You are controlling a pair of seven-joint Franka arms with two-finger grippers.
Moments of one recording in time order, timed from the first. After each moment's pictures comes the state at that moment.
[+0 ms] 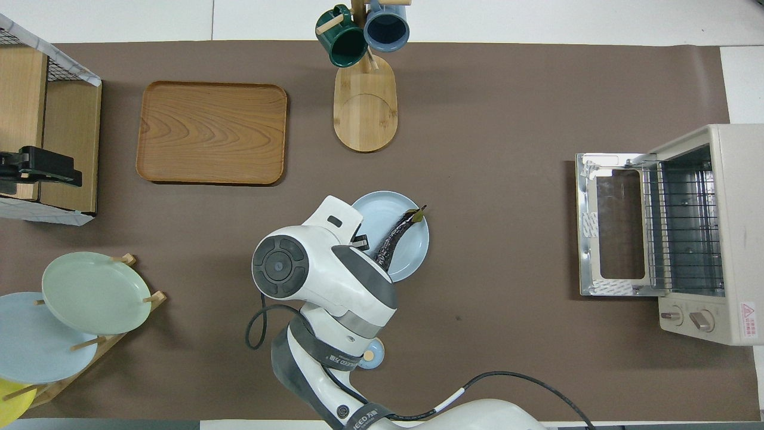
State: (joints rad) left arm 0.09 0.00 -0.09 -1.65 -0.03 1.64 -0.02; right arm 0.89 0.50 -0.09 -1.61 -0.12 2.14 0.68
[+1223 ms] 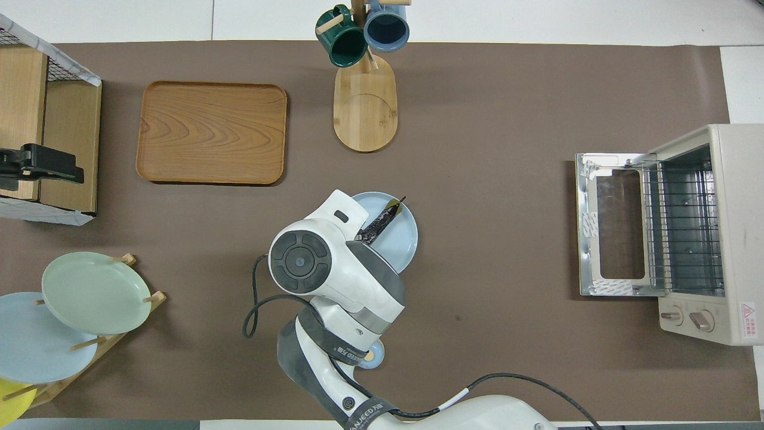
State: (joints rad) left arm 0.10 0.00 -0.11 -1.65 -0.03 1.66 -0.01; right arm 0.84 0.45 -0.10 -1.58 -0.10 2.04 0.70
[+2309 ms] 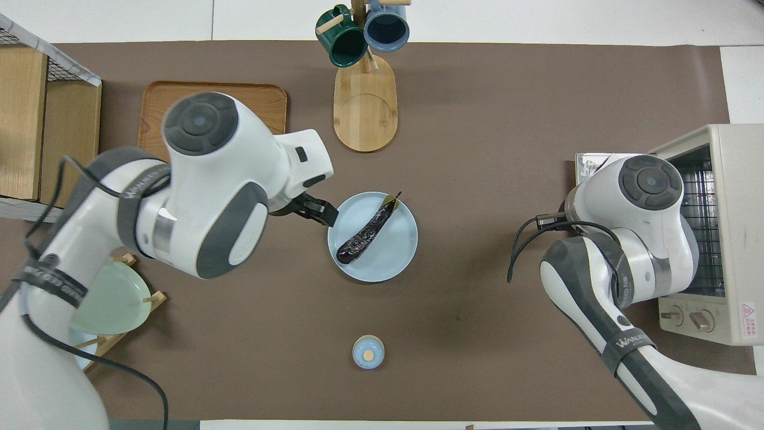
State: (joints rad) left arm -0.43 0.22 -0.13 -1.79 -0.09 1.97 -0.02; right arm 0.24 0.10 -0.11 -2.23 -0.12 2.27 0.12
